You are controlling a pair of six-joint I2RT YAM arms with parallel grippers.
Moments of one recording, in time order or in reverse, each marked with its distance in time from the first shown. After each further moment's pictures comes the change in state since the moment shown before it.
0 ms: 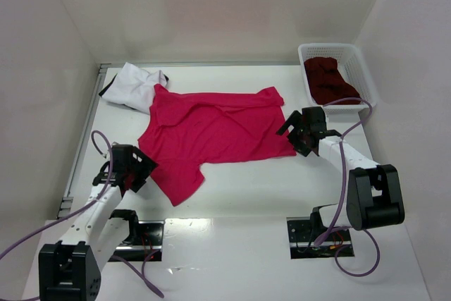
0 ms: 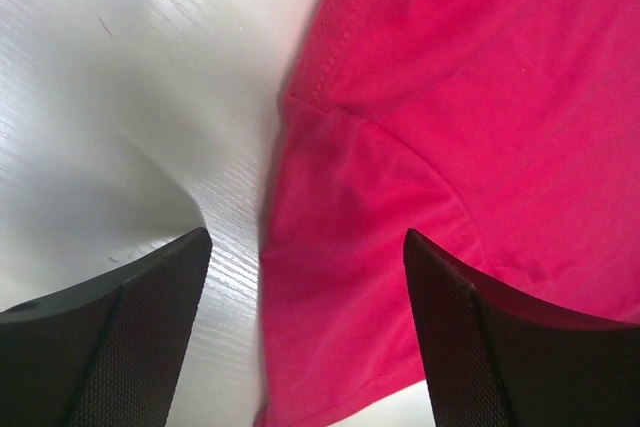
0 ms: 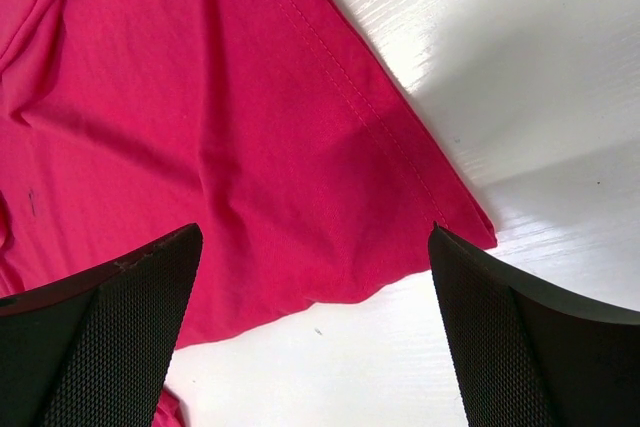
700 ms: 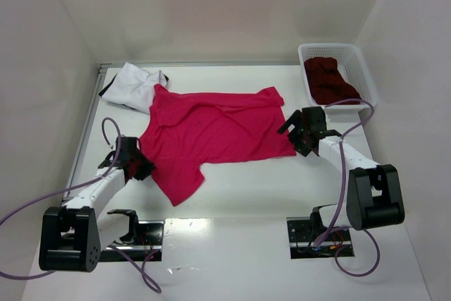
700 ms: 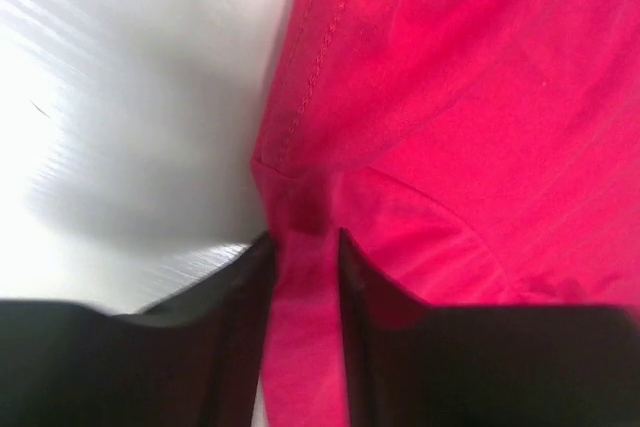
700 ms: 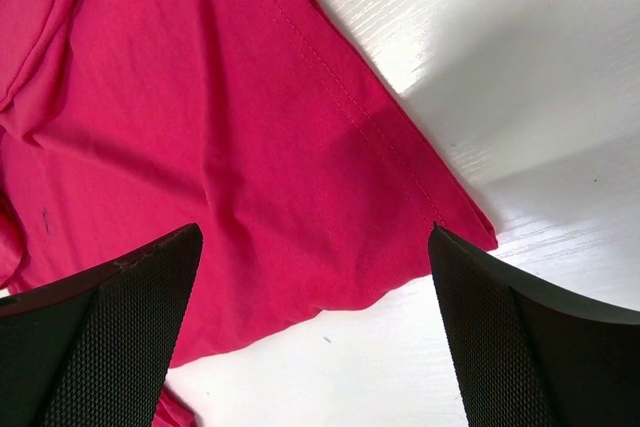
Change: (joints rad) left arm -0.003 0.255 0.059 0.127 0.024 0.109; right arm 0.000 0.000 0.000 0.005 0.023 0.044
